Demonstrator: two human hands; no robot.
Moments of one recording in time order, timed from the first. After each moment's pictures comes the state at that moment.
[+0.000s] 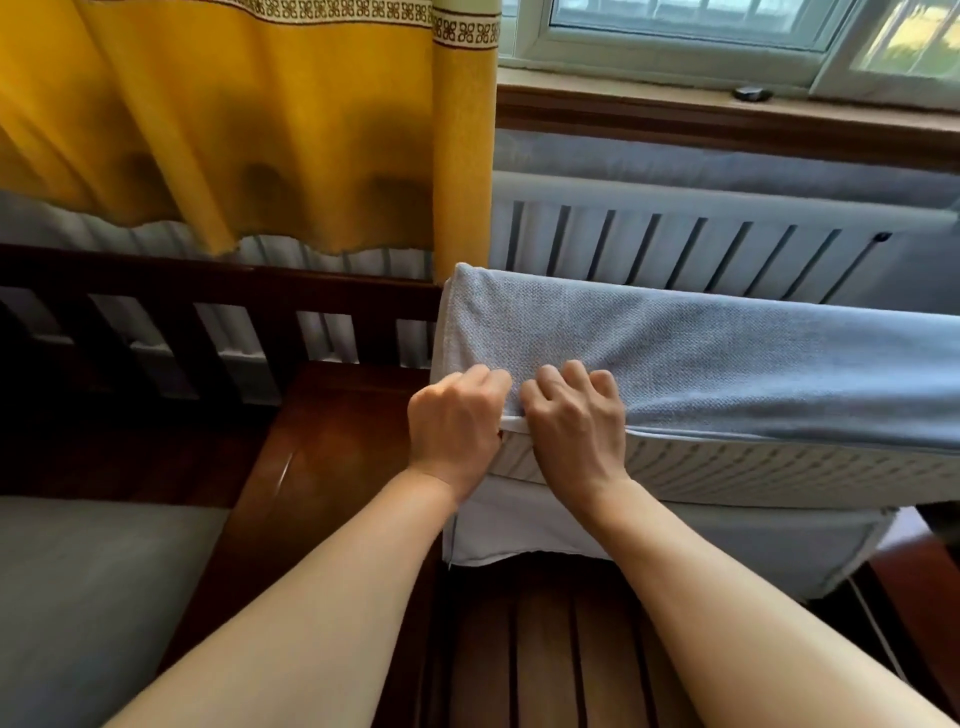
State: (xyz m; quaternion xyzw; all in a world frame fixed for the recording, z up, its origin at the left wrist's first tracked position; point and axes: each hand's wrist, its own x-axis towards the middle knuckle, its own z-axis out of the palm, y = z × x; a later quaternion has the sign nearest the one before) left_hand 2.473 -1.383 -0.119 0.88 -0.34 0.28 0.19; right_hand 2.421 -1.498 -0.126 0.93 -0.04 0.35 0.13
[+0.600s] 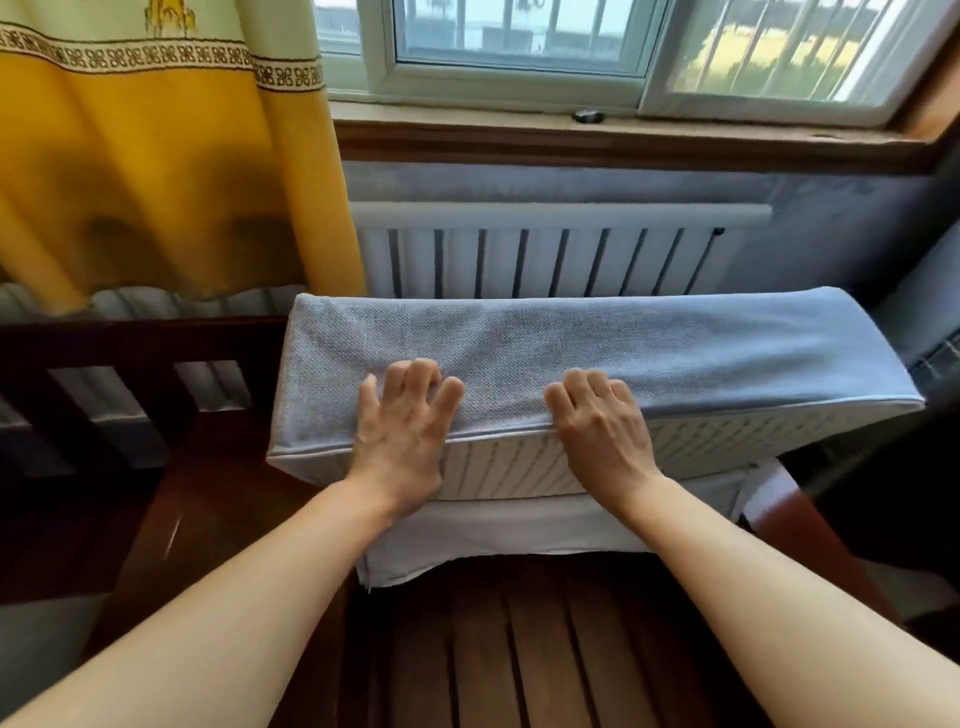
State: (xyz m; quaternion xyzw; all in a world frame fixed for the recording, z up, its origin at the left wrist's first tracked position) left_hand 2.451 -1.453 -0.111 0.87 -0.45 0.18 0.10; right_hand 2.338 -1.637 -0.116 0.94 -0.06 0.30 0.14
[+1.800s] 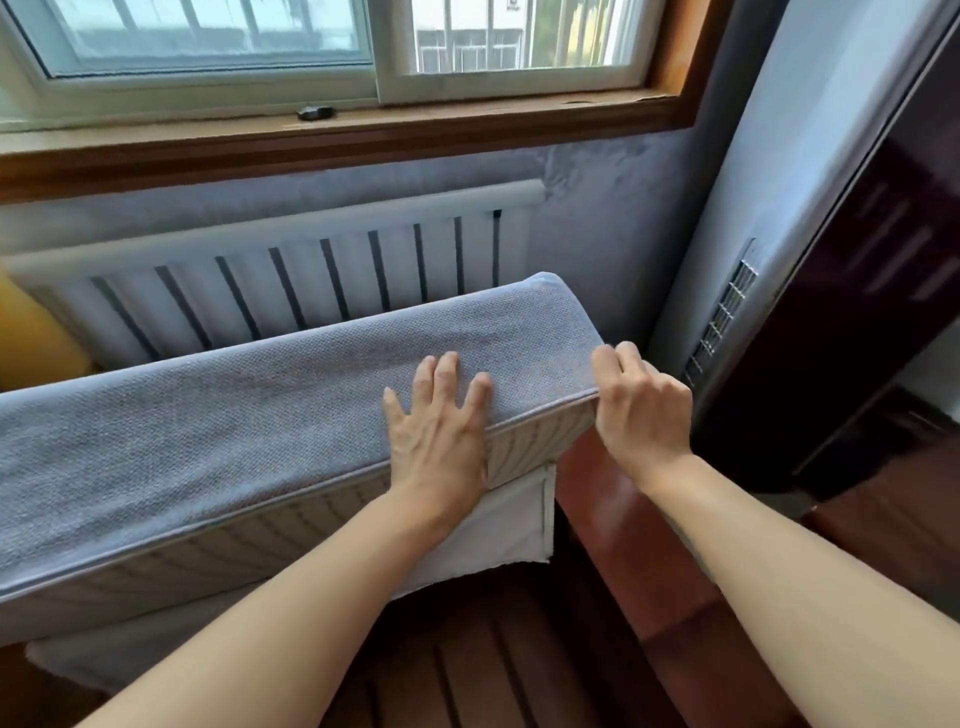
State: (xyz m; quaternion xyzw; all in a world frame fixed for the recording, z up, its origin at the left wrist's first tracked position) left_hand 2.263 -1.757 -0.100 0.87 -0.49 0.08 0.08; right_hand 2.146 -1.909 -0.111 0.87 -0.32 0.33 0.20
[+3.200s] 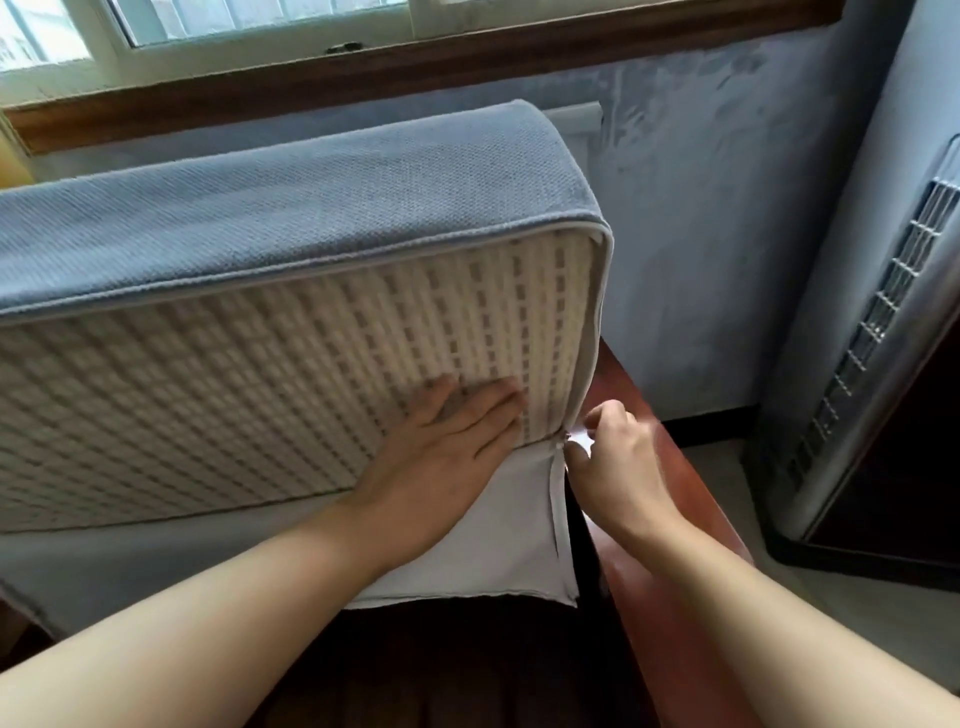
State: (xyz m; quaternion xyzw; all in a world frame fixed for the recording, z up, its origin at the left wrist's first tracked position) left_hand 2.238 -1.816 -0.272 0.71 -0.61 0.32 -0.13; right_hand 2.142 -1.969 -0.313 0.85 -0.35 0.20 -0.35
